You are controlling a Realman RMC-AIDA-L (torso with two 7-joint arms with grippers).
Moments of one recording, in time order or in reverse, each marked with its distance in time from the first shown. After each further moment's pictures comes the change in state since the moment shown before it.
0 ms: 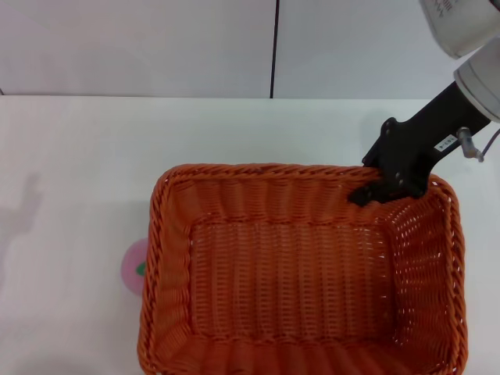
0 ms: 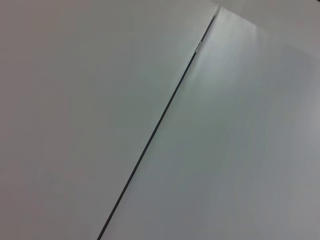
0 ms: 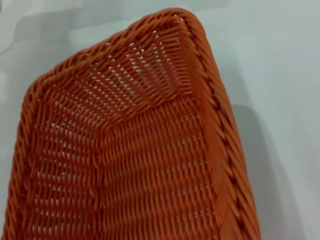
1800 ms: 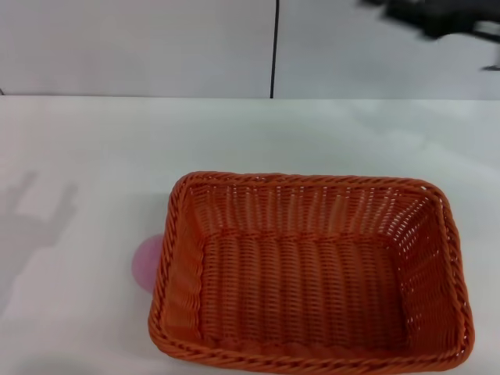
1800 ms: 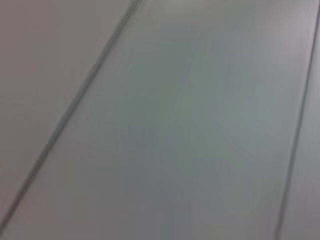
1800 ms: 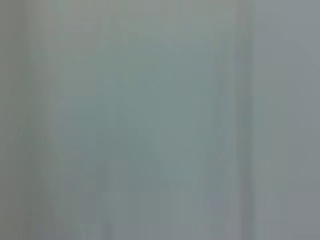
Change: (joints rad) left arm -0.040 0.019 0.286 0.237 0.002 0.040 -0.107; right arm -0.355 0.055 0.303 0.022 0.819 0.291 -0.322
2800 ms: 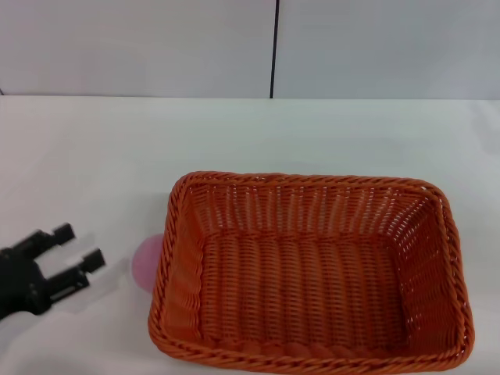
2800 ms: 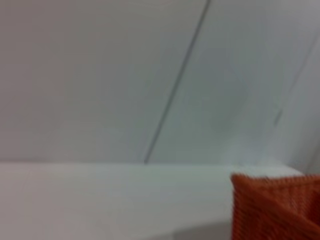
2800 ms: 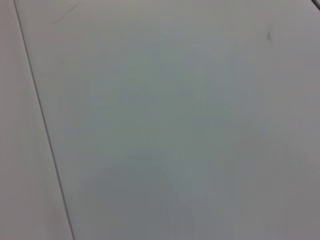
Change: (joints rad) left arm -0.022 0.008 0.652 0.267 -0.001 0.244 -0.190; right arm -0.261 0.036 0.079 0.385 0.634 -0.130 -0.361
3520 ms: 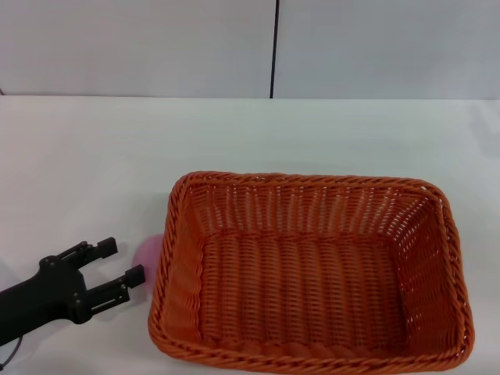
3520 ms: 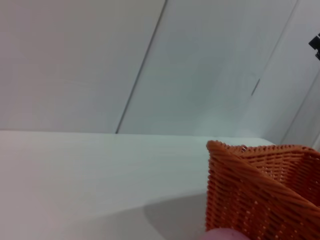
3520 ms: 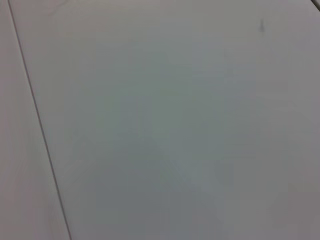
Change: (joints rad) left arm -0.034 -0.017 0.112 -0.050 0.000 0.081 0.002; right arm 0.000 0.002 0.000 0.038 0.002 0.002 -0.030
